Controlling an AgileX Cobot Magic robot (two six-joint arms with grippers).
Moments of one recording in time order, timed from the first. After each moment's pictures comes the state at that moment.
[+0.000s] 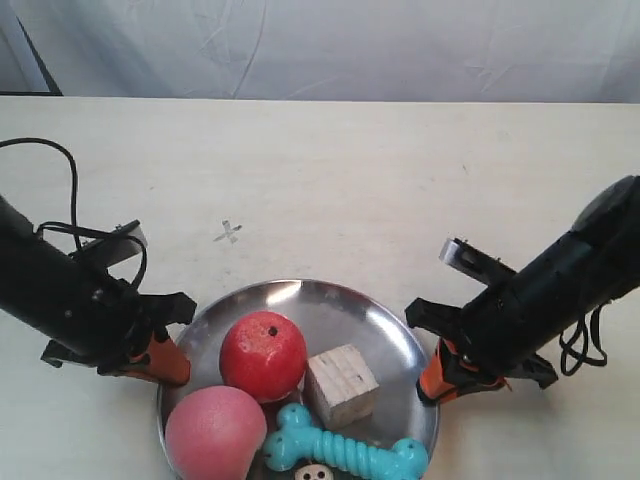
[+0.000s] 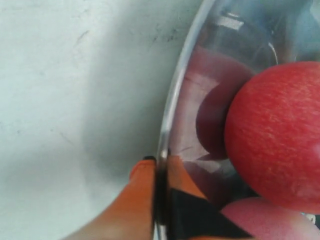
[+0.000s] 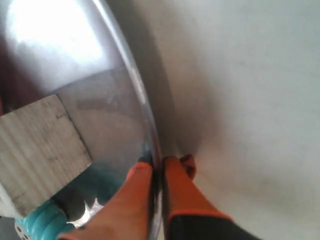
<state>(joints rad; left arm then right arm) -0.26 1.68 -0.64 -0.93 0.79 0.55 0.12 1.84 -0.70 0.96 0.86 -0.56</state>
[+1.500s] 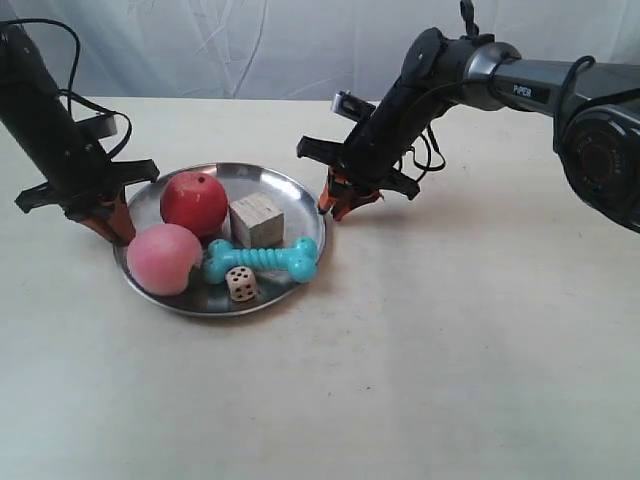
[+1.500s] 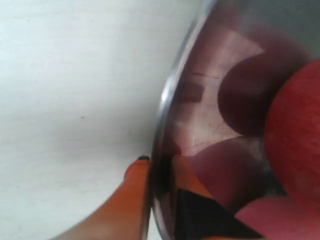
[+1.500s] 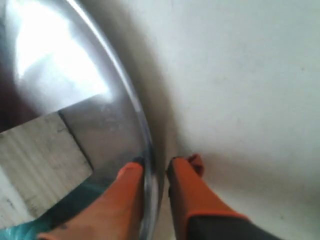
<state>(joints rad) -0.03 2.19 -1.56 -0.34 1.15 0.13 0.22 2.47 -1.98 0.59 1.08 -0.01</state>
